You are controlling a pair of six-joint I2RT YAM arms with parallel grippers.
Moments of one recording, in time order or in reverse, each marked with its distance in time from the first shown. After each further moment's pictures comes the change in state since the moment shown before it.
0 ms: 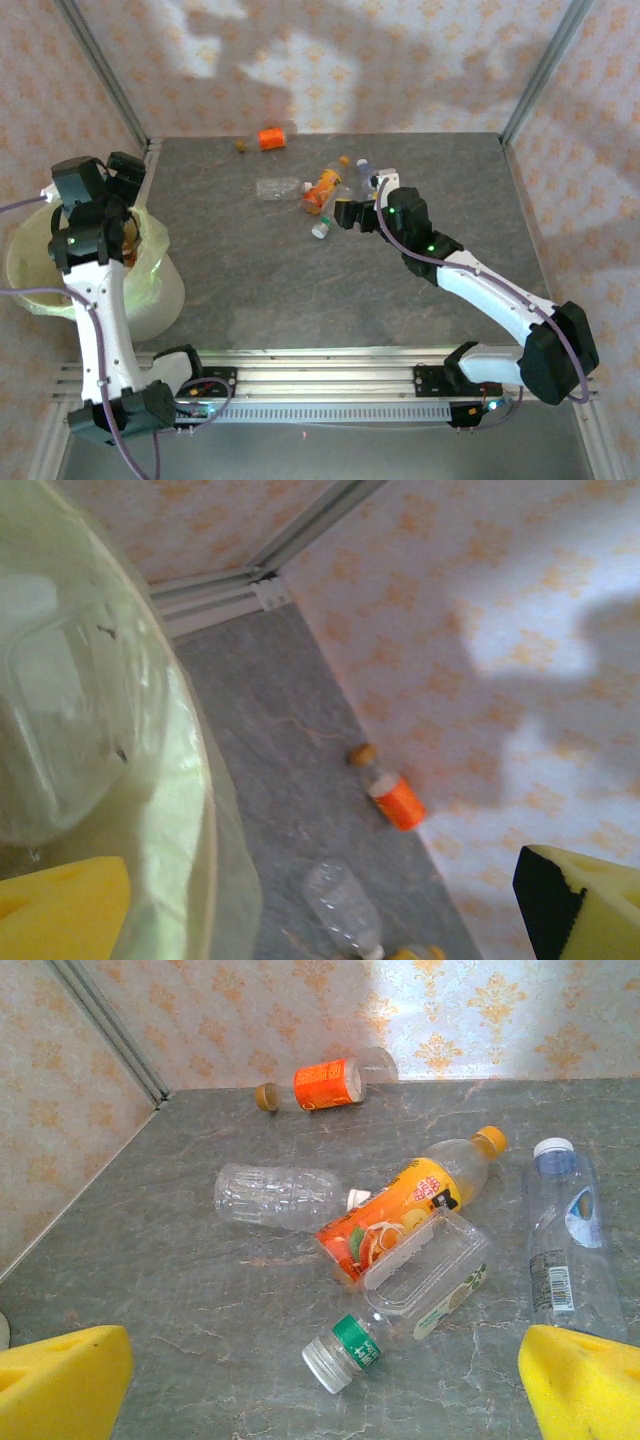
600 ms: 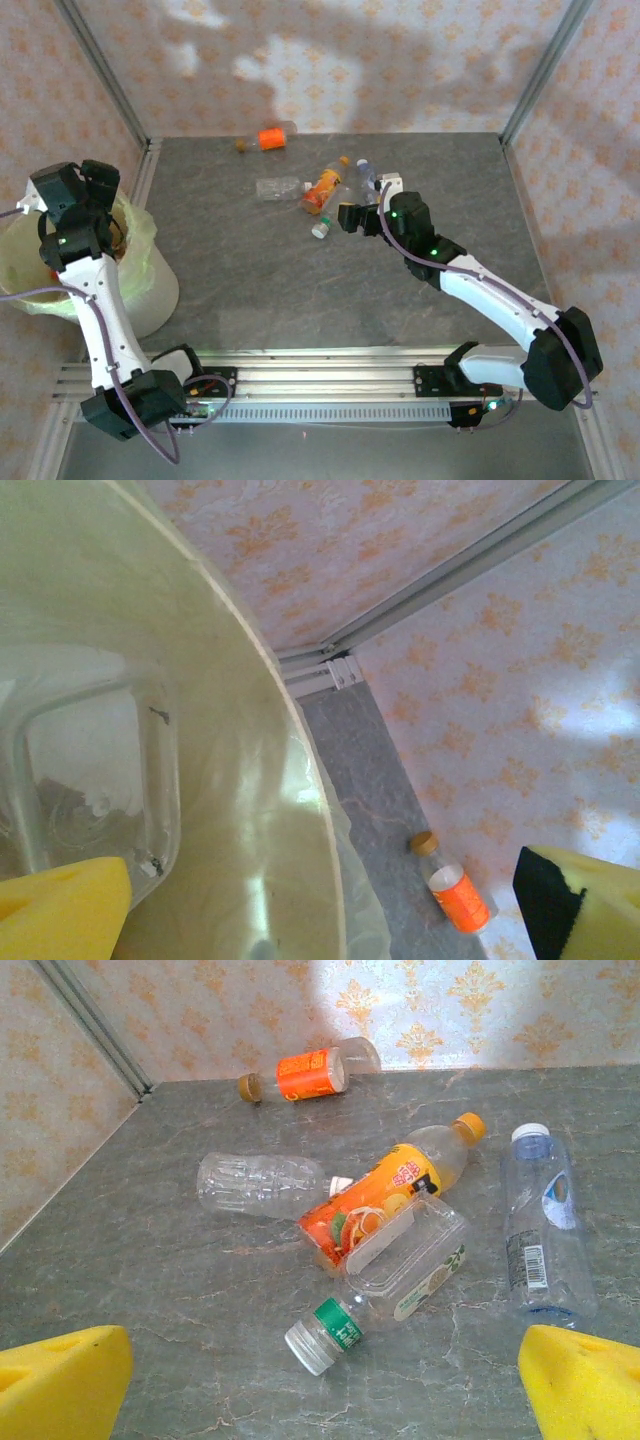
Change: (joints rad) left arm 0.171 0.007 -0.051 0.067 0.002 0.031; right arm 0.000 -0.034 -0.032 -0.020 0.027 -0.001
